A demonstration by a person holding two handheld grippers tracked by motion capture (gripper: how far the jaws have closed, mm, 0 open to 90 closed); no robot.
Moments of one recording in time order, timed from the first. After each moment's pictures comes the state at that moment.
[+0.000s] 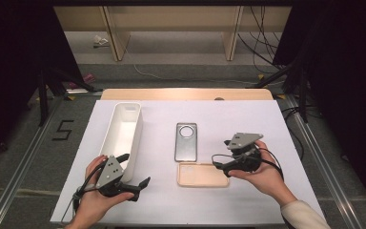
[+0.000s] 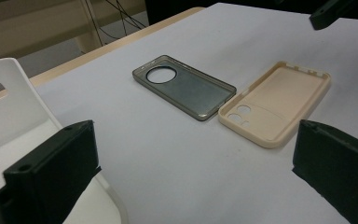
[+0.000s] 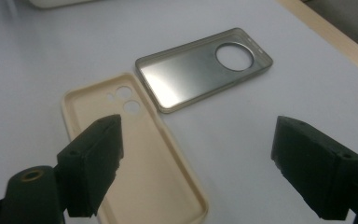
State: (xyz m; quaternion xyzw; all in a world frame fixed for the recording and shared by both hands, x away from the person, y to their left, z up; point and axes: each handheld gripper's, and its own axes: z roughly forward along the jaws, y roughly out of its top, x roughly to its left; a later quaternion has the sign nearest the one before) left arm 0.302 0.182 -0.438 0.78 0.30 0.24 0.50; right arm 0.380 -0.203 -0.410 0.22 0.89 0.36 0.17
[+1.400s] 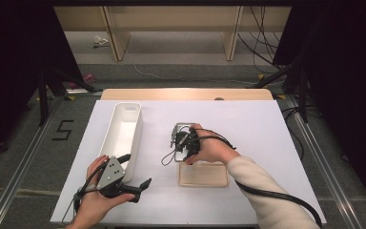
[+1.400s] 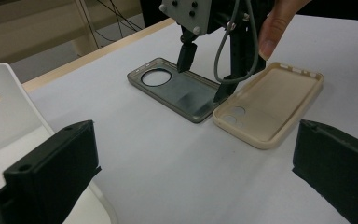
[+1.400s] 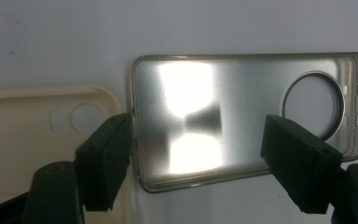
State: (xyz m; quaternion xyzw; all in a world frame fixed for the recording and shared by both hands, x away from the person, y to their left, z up) left arm 0.300 0.179 -0.437 0.78 0.29 0.24 0.50; right arm 0.459 -0.057 -0.444 0.03 0.99 0.08 0.14
